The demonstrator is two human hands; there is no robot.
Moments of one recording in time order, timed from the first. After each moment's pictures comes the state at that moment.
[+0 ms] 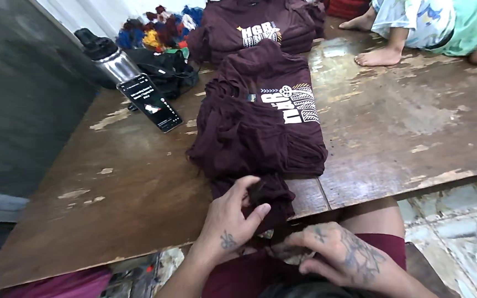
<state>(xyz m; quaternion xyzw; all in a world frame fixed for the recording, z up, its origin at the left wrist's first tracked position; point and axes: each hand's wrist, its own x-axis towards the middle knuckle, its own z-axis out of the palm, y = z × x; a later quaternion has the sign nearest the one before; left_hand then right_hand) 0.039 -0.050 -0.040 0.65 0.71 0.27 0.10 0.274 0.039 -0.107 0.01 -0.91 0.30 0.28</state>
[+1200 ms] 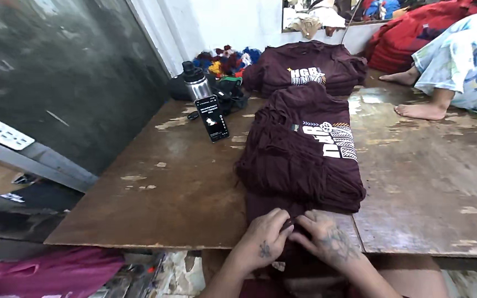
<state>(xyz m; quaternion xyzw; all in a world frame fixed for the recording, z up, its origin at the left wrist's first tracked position) 0.023 -0.064 -0.052 0.66 0.67 0.29 0.19 0.183 0.058 -0.117 -0.12 -0.92 0.15 0.34</state>
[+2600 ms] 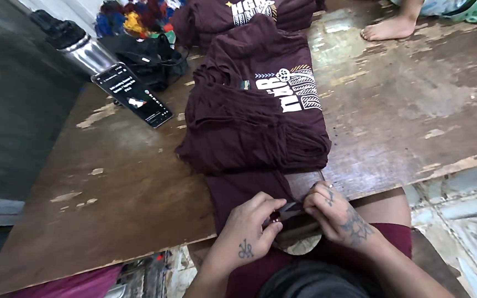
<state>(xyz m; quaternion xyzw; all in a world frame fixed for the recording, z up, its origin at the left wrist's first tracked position) 0.051 -0.041 -0.076 0.71 0.61 0.28 0.20 0.255 0.073 -0.133 -0.13 -0.88 0.23 0.39</state>
